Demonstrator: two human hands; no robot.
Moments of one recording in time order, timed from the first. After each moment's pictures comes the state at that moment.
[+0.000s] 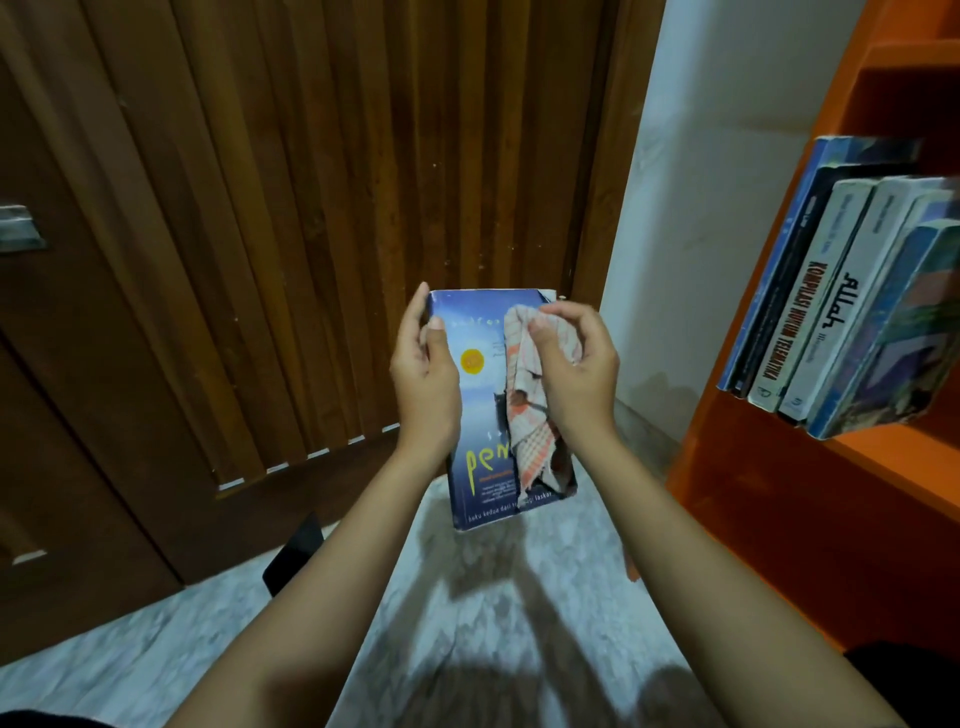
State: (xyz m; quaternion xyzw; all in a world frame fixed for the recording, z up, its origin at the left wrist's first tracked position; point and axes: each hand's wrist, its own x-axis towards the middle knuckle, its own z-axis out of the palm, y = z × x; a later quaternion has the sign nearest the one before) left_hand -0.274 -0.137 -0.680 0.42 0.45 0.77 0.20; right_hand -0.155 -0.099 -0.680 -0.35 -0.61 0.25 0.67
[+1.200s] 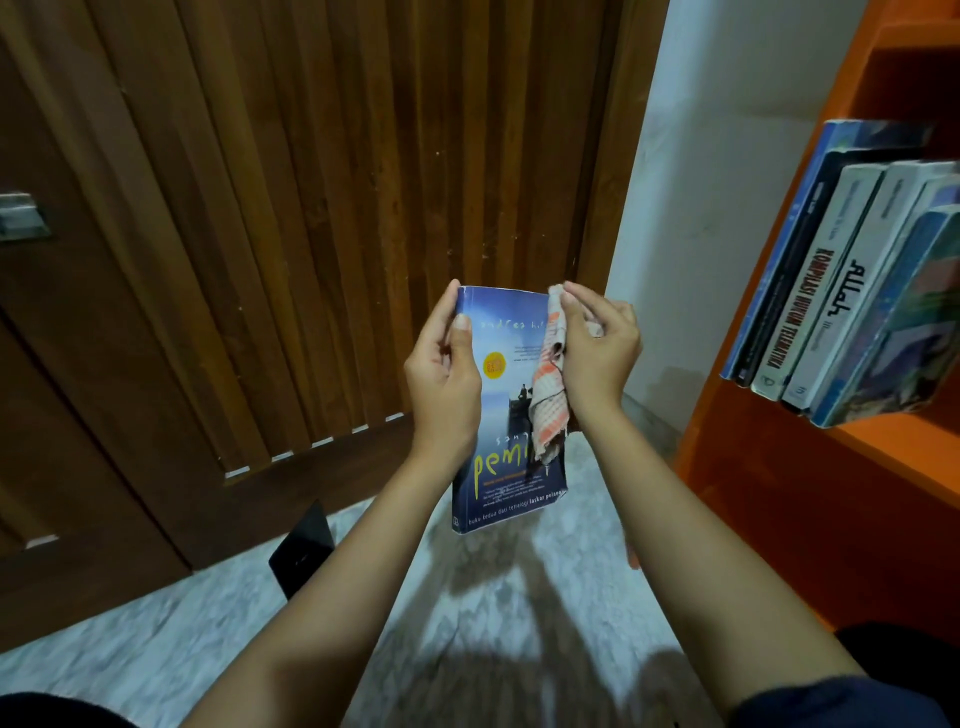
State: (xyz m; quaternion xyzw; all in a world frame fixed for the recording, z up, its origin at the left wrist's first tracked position) left_hand -0.254 -0.160 -0.677 0.43 0.41 0.78 0.20; right_hand -0.153 -0.078 -0.680 -0.43 -0.52 0.21 0.71
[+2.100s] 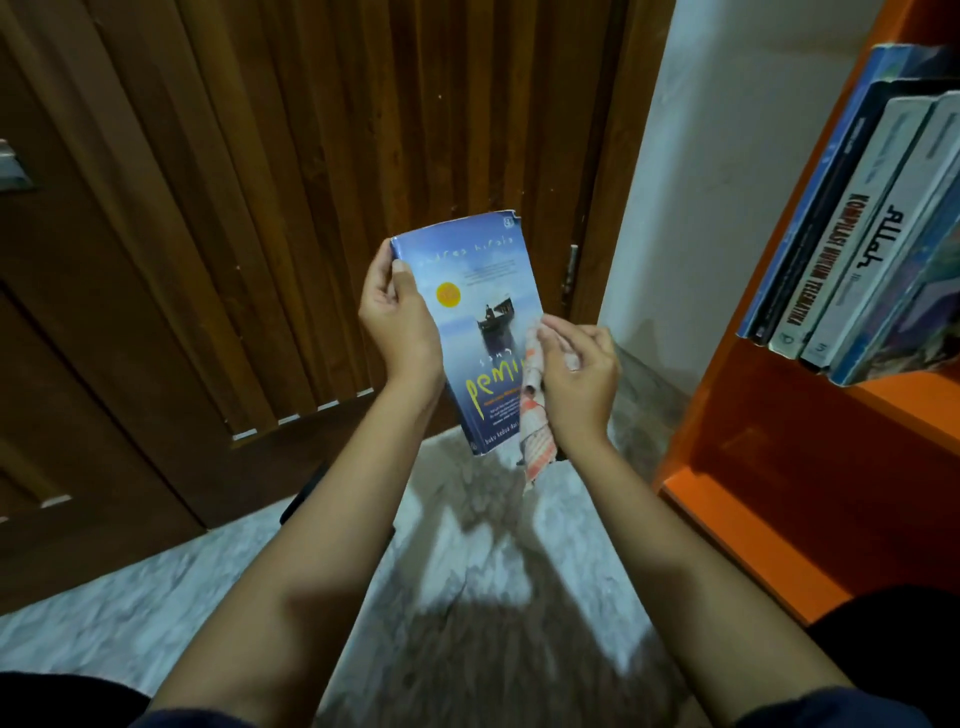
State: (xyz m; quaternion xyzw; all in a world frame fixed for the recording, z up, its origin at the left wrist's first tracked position) left_hand -0.293 -0.128 -0.674 0.23 0.45 0.83 0.23; right_hand -0.161 -0.107 -0.748 -0.44 -0.58 0.20 0.66
